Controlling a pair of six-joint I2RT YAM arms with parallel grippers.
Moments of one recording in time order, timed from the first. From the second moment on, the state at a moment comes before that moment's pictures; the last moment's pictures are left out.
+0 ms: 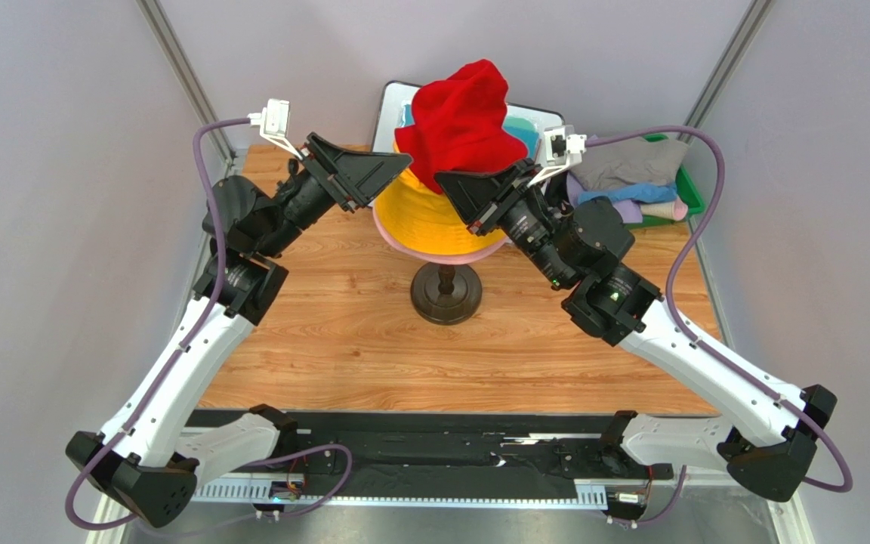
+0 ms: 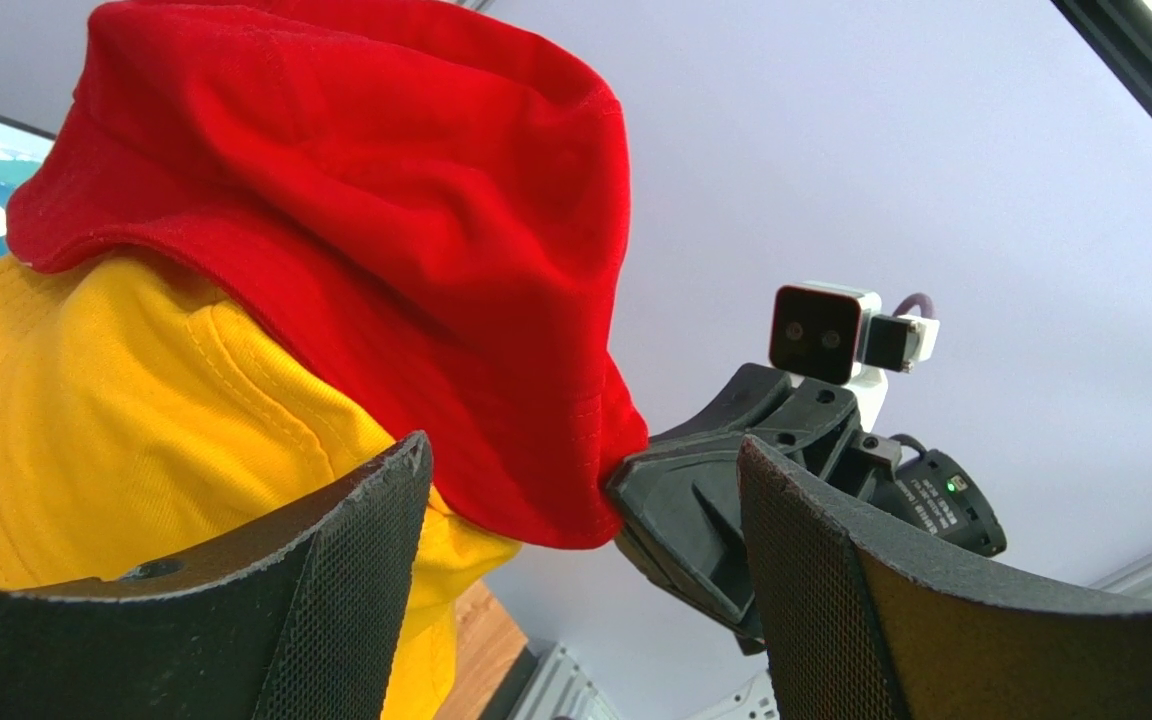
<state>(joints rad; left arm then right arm) -0.46 1.06 1.23 0.17 0.38 -1.00 0.90 1.15 1.27 0.18 0.15 0.60</state>
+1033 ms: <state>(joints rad) -0.46 1.06 1.18 0.16 0.42 -1.04 0.90 1.21 1.42 0.15 0.14 0.57</state>
